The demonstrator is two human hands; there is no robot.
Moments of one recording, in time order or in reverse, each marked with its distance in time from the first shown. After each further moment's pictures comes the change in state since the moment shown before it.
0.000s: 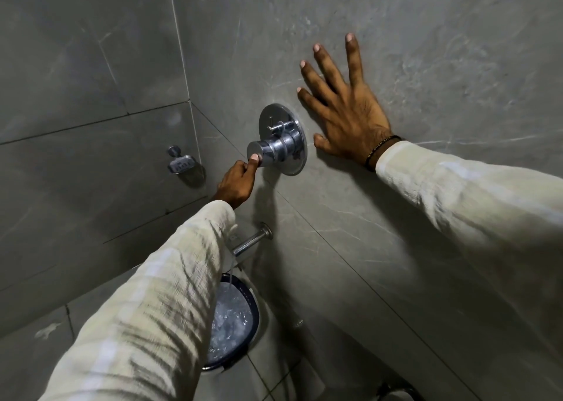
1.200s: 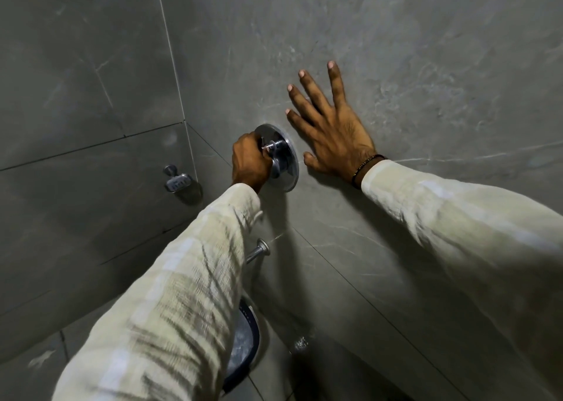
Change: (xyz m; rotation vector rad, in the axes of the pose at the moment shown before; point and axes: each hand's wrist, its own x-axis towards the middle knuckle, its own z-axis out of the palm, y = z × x) left_hand 0.015 0.103 0.009 0.126 0.308 0.243; right_hand 0.004 -0.002 0.006 0.012 -0.019 0.009
